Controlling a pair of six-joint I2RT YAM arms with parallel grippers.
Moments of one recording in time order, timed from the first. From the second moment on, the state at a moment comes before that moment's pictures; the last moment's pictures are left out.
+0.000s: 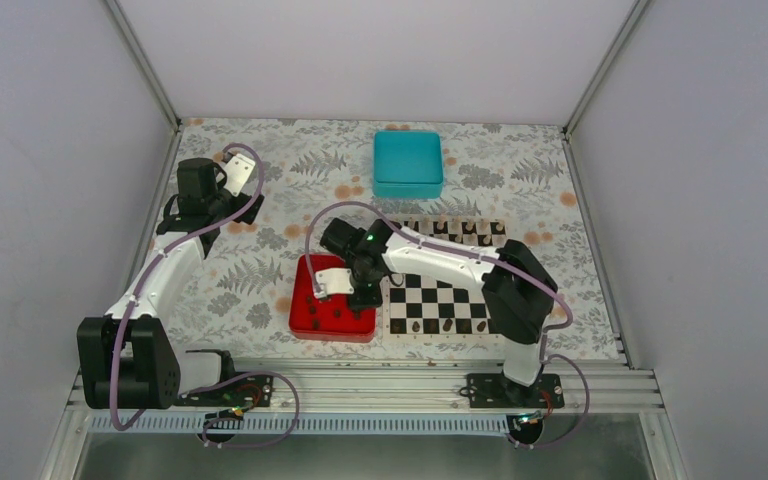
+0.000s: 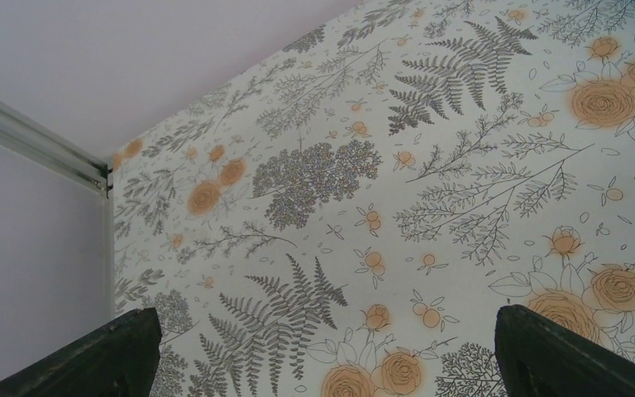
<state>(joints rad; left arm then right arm) 0.00 1.25 0.87 -0.20 0.07 0.46 1.03 1.87 1.44 -0.97 -0.17 -0.69</state>
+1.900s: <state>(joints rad) 0.00 1.25 0.87 -0.20 0.07 0.46 0.40 1.11 0.96 -1.04 -0.07 -0.79</state>
